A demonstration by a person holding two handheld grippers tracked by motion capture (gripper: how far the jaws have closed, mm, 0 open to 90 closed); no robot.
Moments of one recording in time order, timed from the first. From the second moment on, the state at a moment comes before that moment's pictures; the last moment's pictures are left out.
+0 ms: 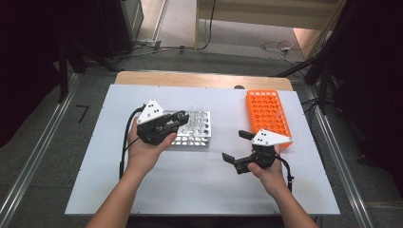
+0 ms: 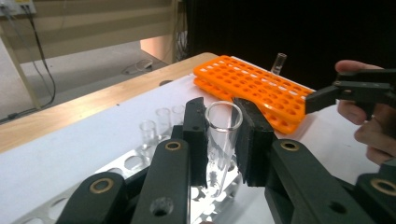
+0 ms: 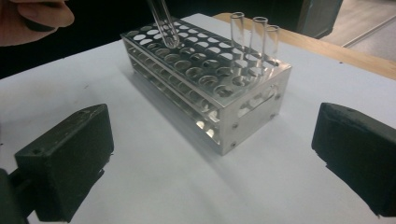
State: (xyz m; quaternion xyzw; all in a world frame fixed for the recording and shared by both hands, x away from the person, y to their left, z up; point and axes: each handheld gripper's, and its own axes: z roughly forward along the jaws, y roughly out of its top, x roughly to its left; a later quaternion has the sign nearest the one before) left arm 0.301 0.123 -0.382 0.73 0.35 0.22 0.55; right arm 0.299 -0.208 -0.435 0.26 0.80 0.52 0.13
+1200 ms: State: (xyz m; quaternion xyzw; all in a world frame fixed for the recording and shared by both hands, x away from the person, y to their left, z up) left arm 0.378 0.125 -0.406 0.72 0.42 0.24 0.50; right arm 0.306 -0.225 -0.434 0.27 0.79 0.53 0.14
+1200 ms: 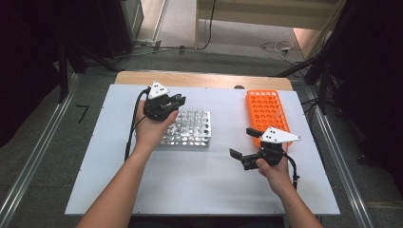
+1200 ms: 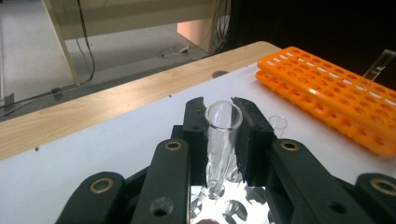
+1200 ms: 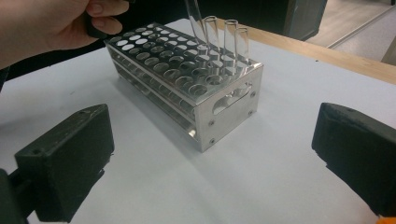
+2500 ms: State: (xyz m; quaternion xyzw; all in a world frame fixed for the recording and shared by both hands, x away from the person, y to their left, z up) left arm 0.388 0.103 -0.432 0.76 0.43 0.23 0.44; right arm 0.306 -0.228 -0.433 0.28 0.79 0.53 0.14
